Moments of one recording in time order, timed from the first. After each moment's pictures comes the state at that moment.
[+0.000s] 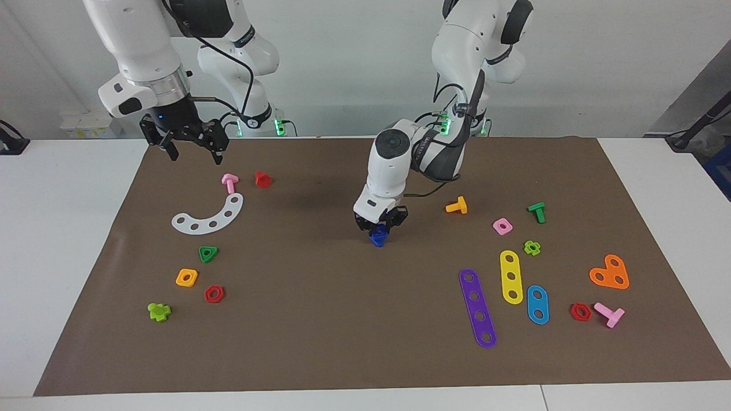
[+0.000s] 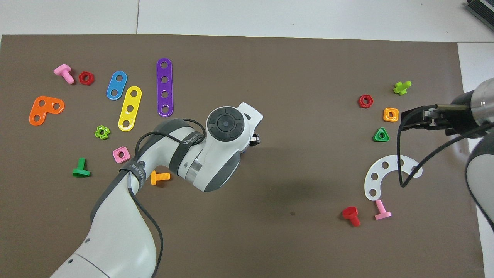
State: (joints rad) left arm -0.60 0.45 -0.08 -1.68 0.00 2.14 -0.75; right arm 0.06 -0.03 0.02 -1.63 -0.03 1.62 0.21
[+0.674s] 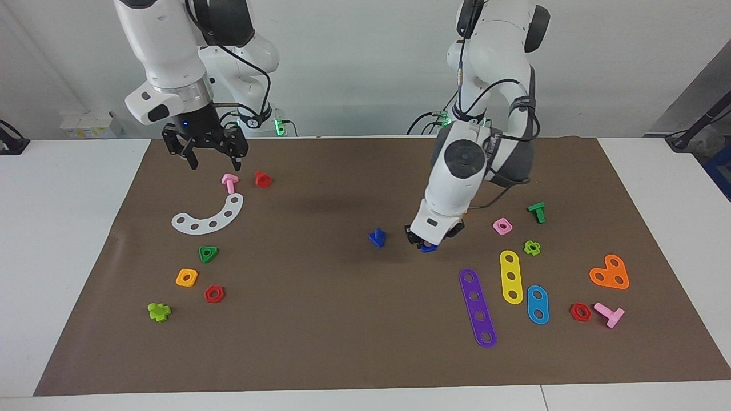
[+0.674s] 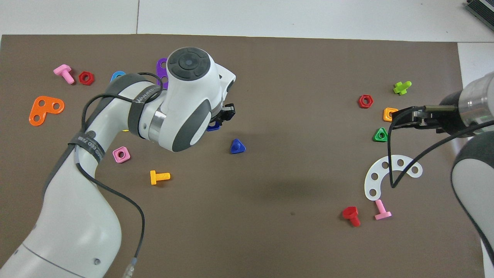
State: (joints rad) left arm -0.35 0.50 -0.07 -1.43 -0.02 1.87 -0.45; right arm 0.14 -0.04 0.03 -1.72 -0.03 1.76 0.24
